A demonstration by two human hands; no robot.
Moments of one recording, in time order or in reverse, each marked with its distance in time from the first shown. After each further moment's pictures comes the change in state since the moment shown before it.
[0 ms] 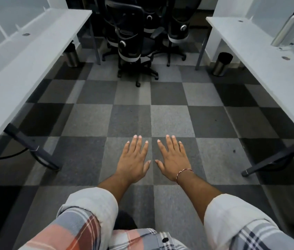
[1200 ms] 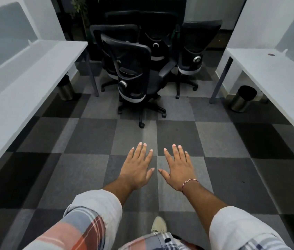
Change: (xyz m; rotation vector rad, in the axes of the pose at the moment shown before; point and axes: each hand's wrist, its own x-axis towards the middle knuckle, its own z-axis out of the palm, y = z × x) left_hand 0.575 -0.254 -0.010 0.057 -0.052 0.047; right_hand 0.599 0.144 -0.074 -0.020 -0.025 0.041
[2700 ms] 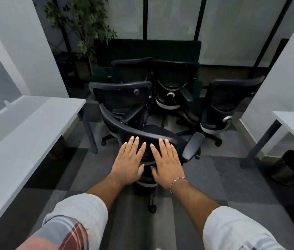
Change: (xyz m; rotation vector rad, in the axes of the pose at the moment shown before) left_hand 0.600 -0.436 -0.091 0.046 0.262 -0.098; right_hand 0.726 0.003 -0.181 0.017 0.357 -0.202
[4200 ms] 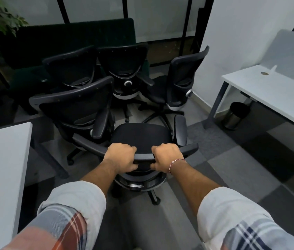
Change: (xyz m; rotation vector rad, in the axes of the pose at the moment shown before) left_hand 0.129 -0.143 0.011 0.088 -0.228 0.527; right_hand 0.128 -0.058 0.002 -0.114 -0.299 0.402
